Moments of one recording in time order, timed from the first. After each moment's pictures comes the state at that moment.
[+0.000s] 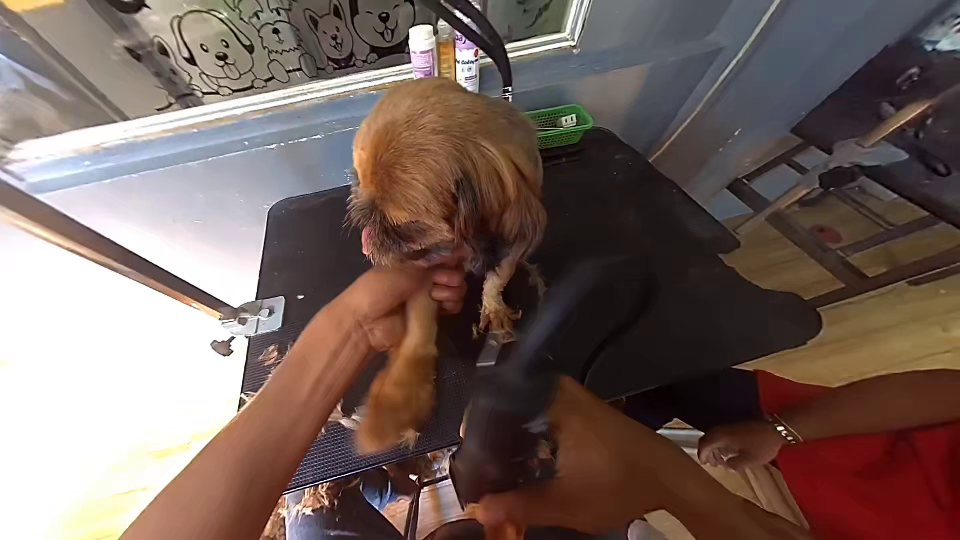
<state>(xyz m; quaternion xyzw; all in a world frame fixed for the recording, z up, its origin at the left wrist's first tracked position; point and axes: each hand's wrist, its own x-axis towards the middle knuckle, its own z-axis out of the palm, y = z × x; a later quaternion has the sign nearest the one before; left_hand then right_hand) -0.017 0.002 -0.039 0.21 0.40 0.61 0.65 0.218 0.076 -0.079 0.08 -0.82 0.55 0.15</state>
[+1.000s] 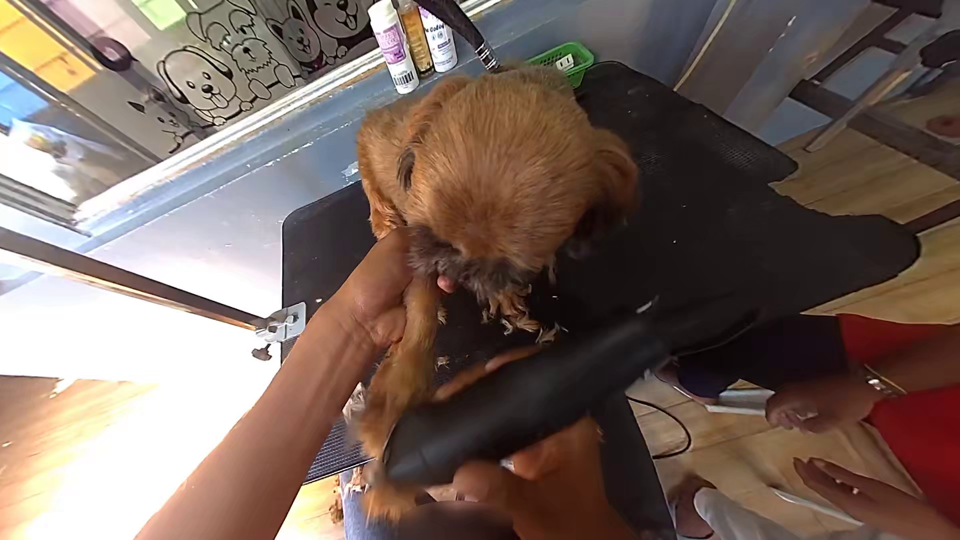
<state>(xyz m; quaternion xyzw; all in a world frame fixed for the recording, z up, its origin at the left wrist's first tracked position) 0.020 0.013 -0.012 0.17 0.50 0.64 0.55 0.211 -0.004 -0.108 -0.07 -0.48 0.75 0.45</state>
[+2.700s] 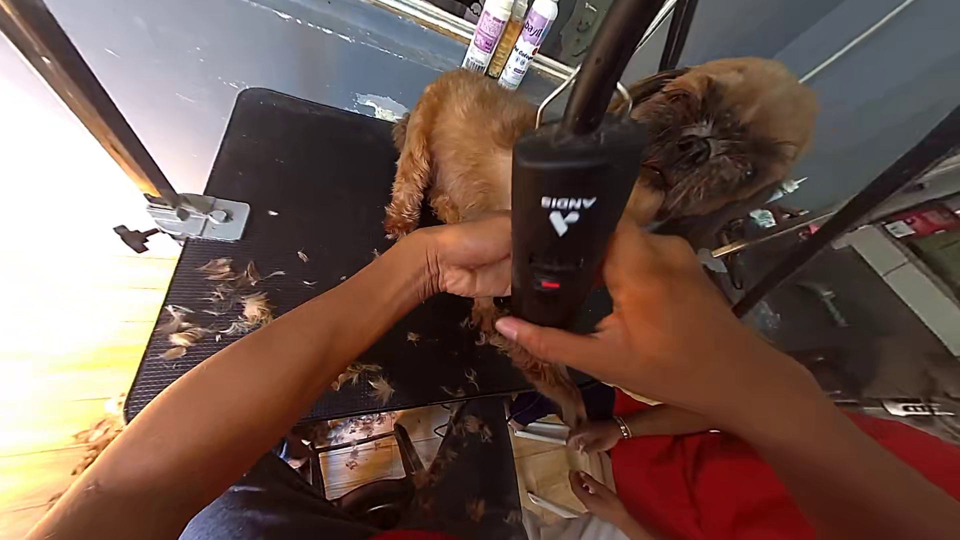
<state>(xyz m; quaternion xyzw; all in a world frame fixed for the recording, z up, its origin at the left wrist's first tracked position) -0.034 0.048 -0.122 0.37 -0.07 0.54 0.75 0.154 0.062 0.040 0.00 -0.99 0.00 0.14</state>
